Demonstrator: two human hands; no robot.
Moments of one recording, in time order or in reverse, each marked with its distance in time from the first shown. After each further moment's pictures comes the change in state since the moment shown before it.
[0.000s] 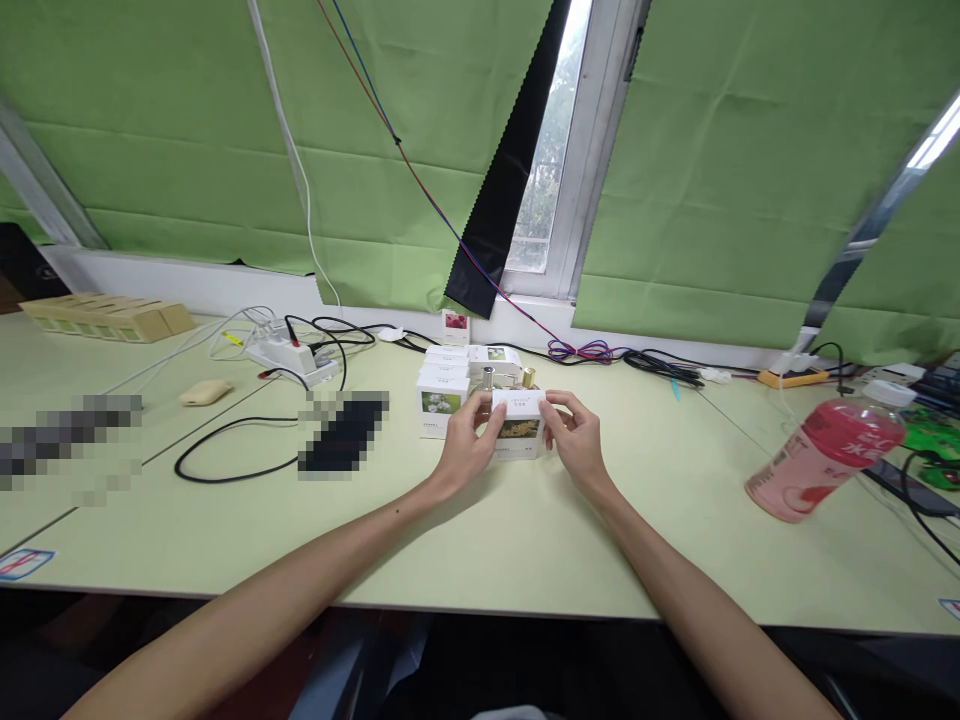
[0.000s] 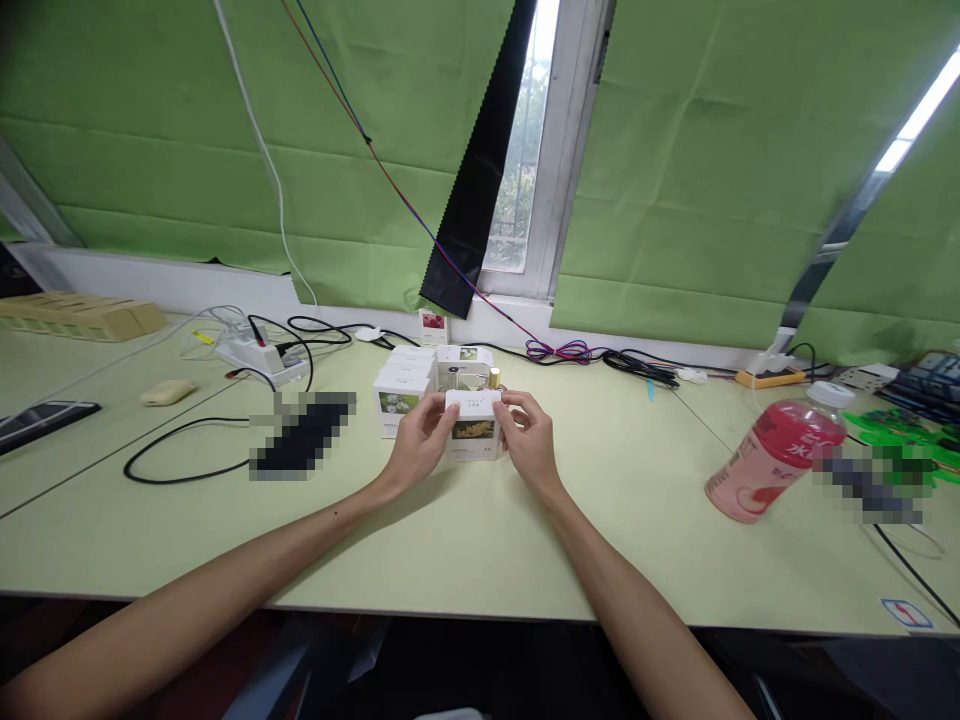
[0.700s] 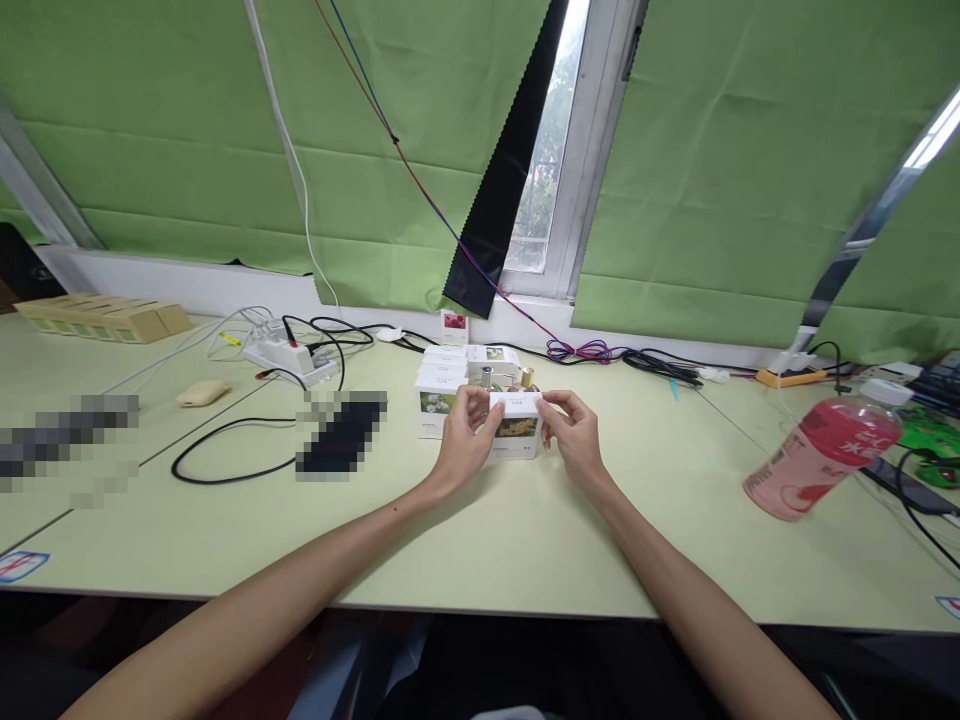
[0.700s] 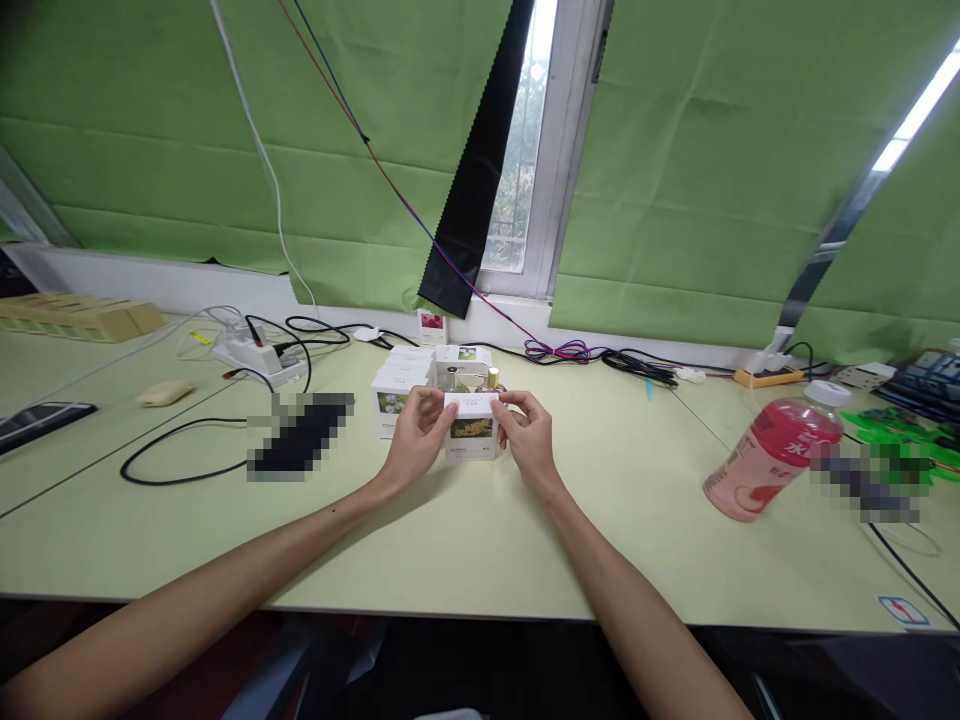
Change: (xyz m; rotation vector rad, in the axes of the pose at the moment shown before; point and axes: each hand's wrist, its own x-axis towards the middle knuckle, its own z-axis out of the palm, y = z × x) left_hand 0.002 -0.005 0.002 -0.089 0.080 -0.105; right_hand 0.003 -0.001 0.001 0.118 0.028 0.122
